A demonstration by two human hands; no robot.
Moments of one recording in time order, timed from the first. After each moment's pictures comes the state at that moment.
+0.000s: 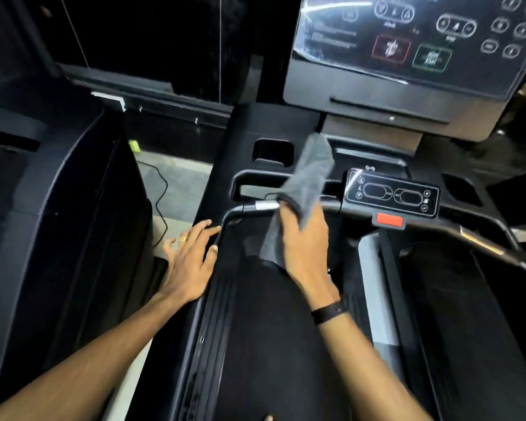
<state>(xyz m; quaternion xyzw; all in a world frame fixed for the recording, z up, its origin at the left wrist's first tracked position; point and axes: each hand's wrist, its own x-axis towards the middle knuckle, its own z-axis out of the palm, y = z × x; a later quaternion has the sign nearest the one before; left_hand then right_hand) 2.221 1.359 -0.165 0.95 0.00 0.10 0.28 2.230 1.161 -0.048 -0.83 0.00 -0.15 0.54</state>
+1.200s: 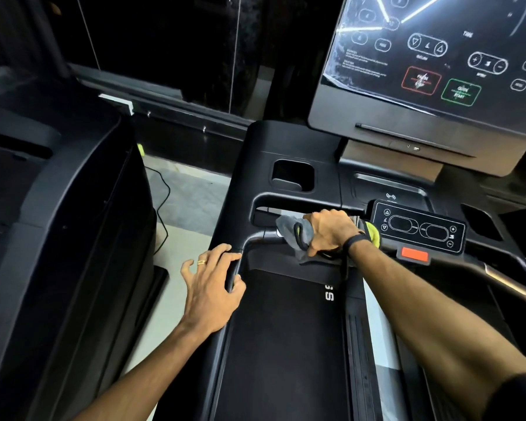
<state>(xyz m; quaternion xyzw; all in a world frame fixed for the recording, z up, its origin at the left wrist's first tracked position) 2.228 1.353 -0.160 0.95 0.03 0.12 0.28 2.402 1.119 -0.074 -0.96 -0.17 0.15 -0.14</state>
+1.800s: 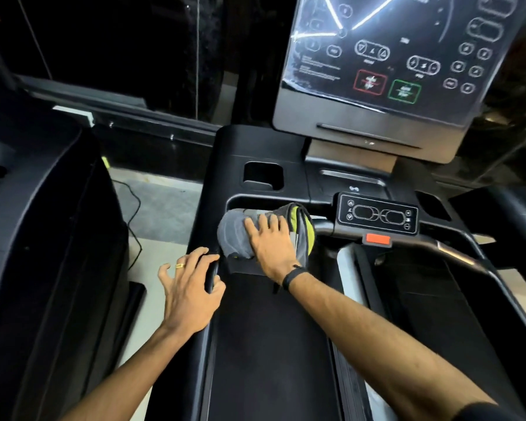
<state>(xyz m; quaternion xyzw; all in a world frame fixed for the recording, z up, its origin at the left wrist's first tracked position) 2.226 1.356 -0.155 0.96 0.00 0.14 0.25 2.320 1.187 -0.107 -0.96 -0.18 -0.02 -0.20</state>
